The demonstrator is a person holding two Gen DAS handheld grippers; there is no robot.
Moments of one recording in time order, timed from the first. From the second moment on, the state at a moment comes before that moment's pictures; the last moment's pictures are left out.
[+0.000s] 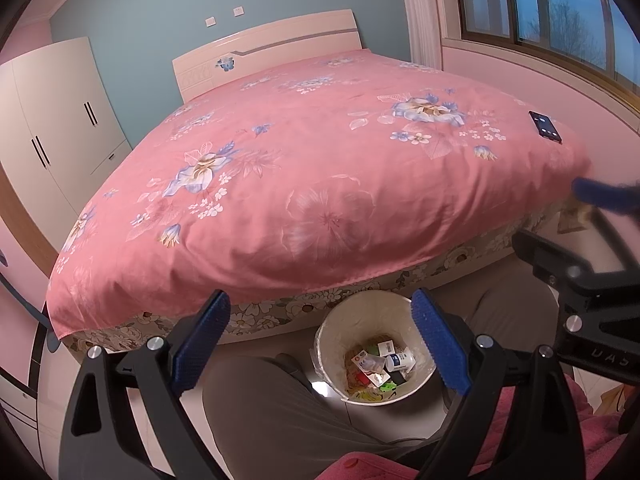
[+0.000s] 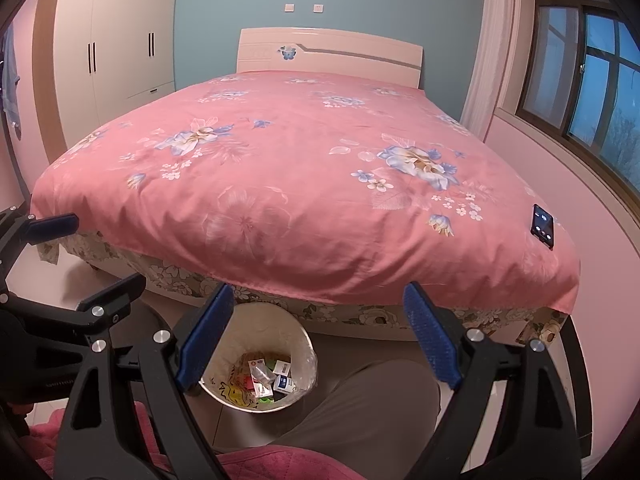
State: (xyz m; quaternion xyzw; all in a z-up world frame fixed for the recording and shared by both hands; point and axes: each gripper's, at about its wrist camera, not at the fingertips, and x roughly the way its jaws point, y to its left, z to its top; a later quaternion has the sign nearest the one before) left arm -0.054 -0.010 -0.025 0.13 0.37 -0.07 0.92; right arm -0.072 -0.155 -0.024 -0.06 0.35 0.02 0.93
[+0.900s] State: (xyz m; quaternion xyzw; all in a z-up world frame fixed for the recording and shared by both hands) left arm -0.053 -0.010 -0.021 0.13 0.37 -0.07 0.92; right arm -0.073 -0.160 -0.021 -0.06 0.35 0.02 0.94
